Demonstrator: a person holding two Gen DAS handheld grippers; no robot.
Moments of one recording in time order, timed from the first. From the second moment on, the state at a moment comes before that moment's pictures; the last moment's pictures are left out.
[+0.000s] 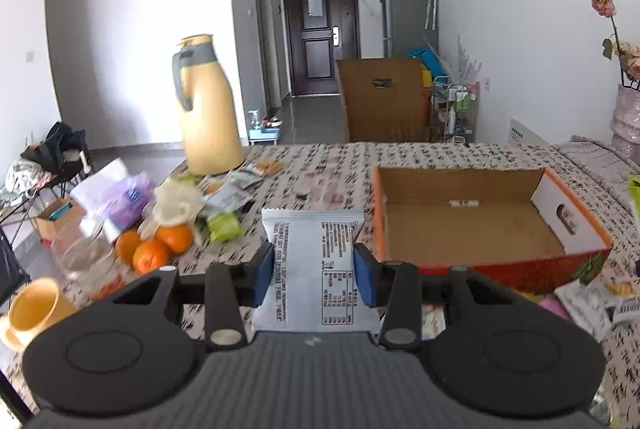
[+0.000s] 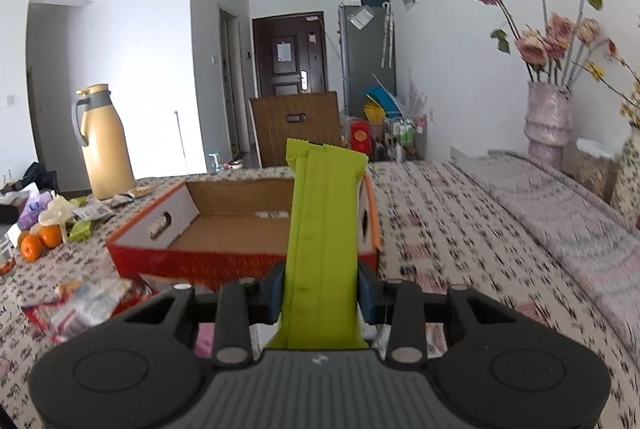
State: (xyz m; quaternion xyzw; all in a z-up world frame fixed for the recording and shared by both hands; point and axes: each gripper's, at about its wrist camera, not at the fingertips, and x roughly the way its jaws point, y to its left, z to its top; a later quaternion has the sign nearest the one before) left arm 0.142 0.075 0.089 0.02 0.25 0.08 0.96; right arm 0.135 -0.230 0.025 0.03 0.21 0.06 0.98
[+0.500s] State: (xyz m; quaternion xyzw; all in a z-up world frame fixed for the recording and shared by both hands) left arm 0.248 0.039 0.102 0.04 0.27 0.05 0.96; right arm 0.227 -0.207 0.047 0.02 0.20 0.09 0.98
